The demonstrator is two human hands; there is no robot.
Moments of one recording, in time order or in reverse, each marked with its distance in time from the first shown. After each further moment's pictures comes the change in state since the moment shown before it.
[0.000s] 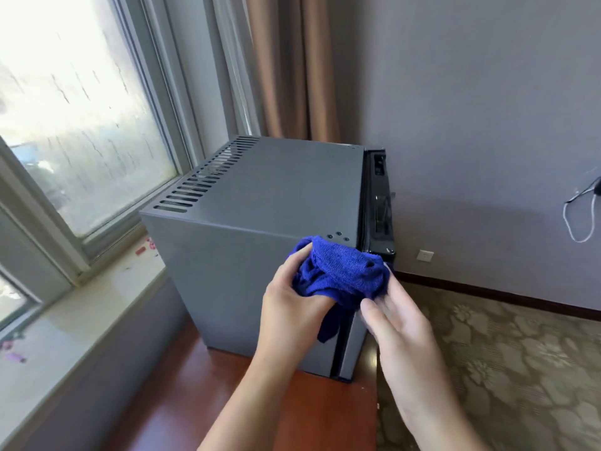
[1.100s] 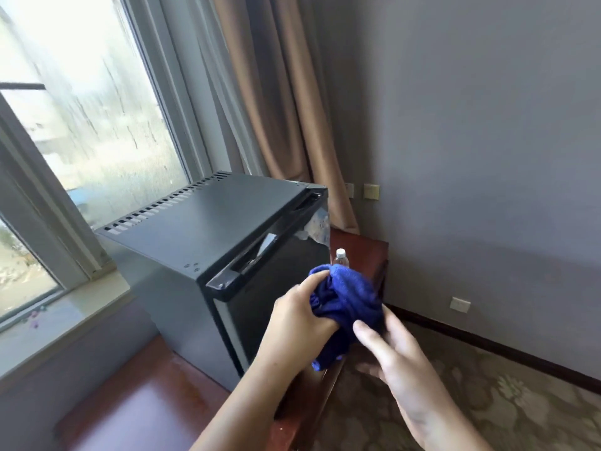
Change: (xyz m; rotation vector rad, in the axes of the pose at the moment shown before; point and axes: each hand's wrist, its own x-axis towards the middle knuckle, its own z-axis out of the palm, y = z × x) left_hand -0.009 0.050 0.280 0.622 0.046 0.055; right_hand 0.129 0.060 -0.285 0.223 -0.421 0.195
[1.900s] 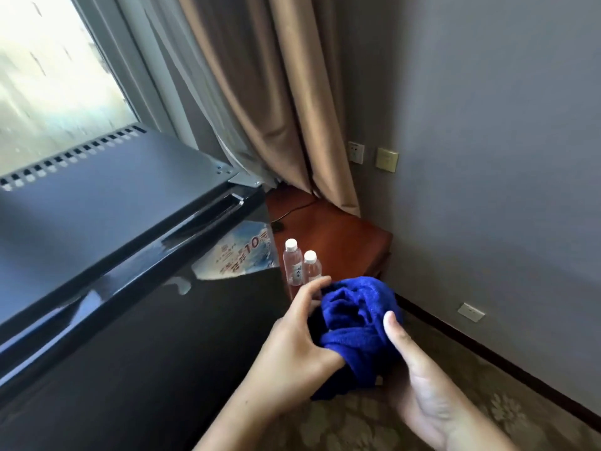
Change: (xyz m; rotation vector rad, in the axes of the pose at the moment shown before) left_hand 0.199 0.013 0.172 -0.239 -0.109 -0.215; right_hand 0.259 0.012 -0.177 0.411 -0.171 0.560
